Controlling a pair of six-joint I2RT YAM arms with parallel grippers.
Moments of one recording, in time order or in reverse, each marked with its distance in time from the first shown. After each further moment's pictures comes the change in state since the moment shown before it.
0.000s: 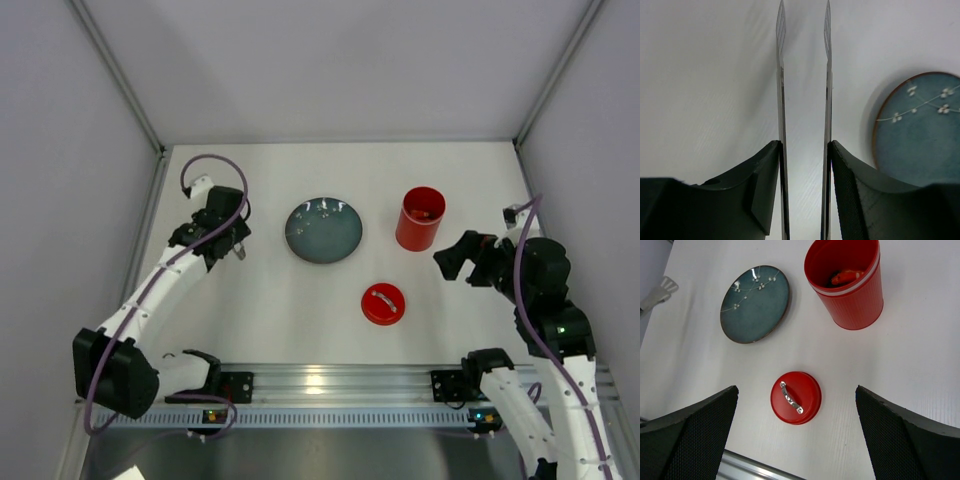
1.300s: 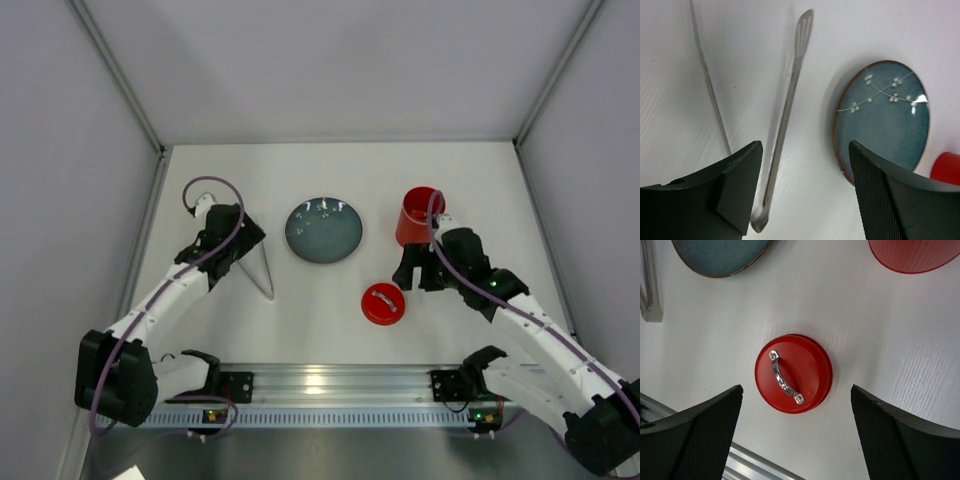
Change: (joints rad) left arm 0.041 -0.018 -0.321 0.346 0.208 -0.153; right arm 0.297 0.298 -0.225 0.240 0.093 0.049
